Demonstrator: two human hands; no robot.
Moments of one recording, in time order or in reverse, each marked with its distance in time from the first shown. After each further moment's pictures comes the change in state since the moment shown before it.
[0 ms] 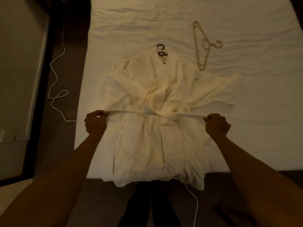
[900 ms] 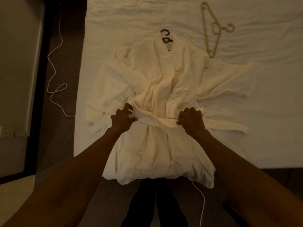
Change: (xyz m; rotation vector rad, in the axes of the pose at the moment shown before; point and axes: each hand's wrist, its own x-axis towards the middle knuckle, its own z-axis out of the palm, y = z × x) left_hand -0.007 -0.016 0.082 0.454 -0.479 0.405; right_hand -0.024 -0.059 0.094 -0.333 -0.163 -0.675
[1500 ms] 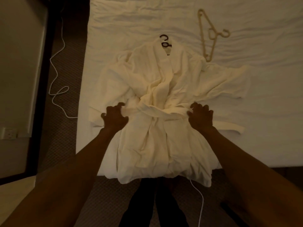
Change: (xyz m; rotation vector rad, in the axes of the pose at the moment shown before) left_hand -0.020 -0.001 -0.039 0.148 0.074 -0.063; right_hand -0.012 0.021 -0.032 0.088 0.046 0.273
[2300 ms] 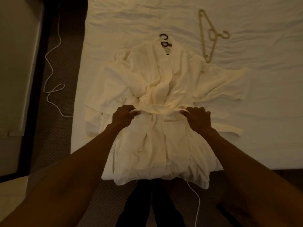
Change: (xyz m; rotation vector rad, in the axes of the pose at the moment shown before) left_hand 0.028 0.020 0.025 -0.280 -0.153 0.065; right_hand 0.003 0.007 0.004 -0.184 -0.062 -0.192
